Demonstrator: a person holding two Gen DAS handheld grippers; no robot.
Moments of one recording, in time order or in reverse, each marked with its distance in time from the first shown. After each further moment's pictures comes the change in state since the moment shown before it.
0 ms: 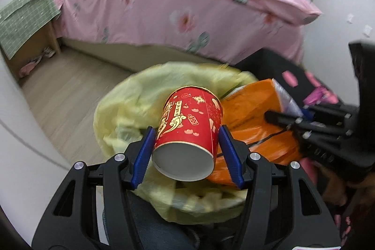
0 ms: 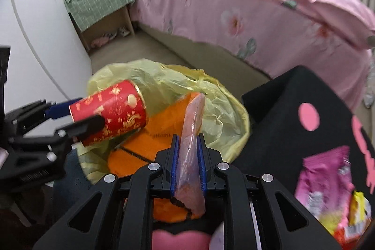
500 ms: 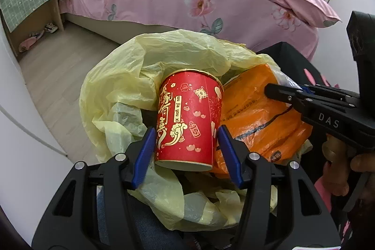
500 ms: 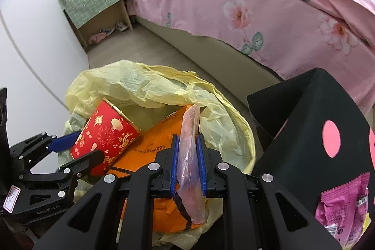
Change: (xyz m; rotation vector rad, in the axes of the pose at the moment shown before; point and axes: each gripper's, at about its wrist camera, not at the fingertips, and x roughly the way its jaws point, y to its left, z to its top) left arm 0.035 0.026 -0.015 -0.103 0.048 -0.042; right arm 0.042 -0.009 0.029 0.019 0.031 -0.002
